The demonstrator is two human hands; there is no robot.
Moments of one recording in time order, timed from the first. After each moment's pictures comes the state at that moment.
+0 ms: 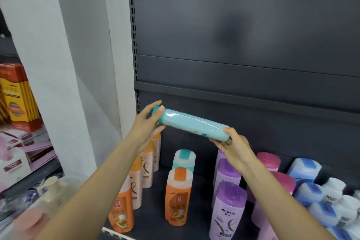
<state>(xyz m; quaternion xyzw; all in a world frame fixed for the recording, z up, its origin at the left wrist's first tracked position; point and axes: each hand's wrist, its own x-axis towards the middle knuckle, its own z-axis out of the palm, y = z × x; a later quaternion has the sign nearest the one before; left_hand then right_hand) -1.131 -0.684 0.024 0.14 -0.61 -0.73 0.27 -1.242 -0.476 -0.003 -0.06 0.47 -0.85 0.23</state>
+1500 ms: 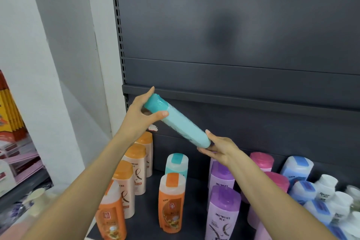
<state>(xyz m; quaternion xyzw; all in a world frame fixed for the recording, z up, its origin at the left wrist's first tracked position) -1.144 -0.686 0.045 0.06 -0.80 -0.50 0.34 -1.275 -0.494 -0.015 0.02 0.58 -0.77 0.27</state>
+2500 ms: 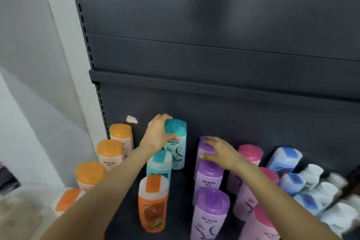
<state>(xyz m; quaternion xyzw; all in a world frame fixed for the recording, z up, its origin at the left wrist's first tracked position) -1.253 -0.656 -0.039 0.11 -0.91 -0.35 0.19 -1.327 -0.449 -0.064 -0.33 0.92 -0.17 0.10</state>
